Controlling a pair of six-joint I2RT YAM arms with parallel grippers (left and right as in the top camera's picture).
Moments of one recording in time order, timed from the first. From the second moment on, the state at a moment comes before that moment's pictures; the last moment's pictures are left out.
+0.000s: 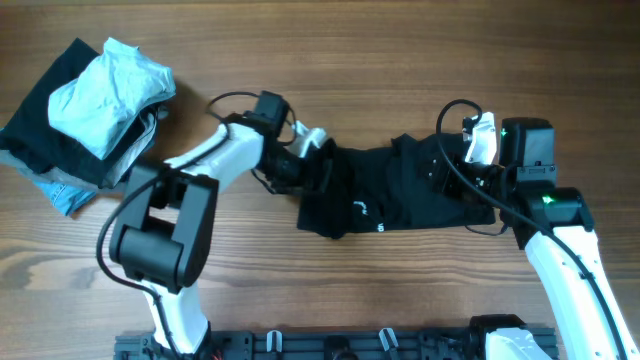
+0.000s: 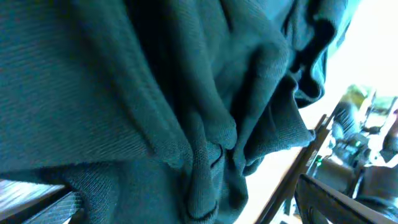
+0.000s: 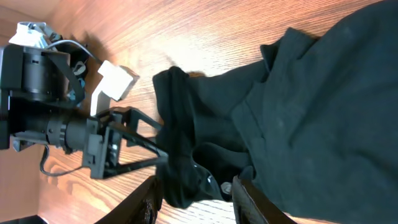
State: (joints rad) left arm -0.37 1.99 1.19 -0.69 0.77 -0.07; right arm 0.04 1.14 0.86 -0.67 -0.53 0.39
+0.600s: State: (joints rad) left arm -0.47 1.99 1.21 -0.59 0.70 -0.44; right arm 0.04 1.14 0.86 -0.67 -0.53 0.39
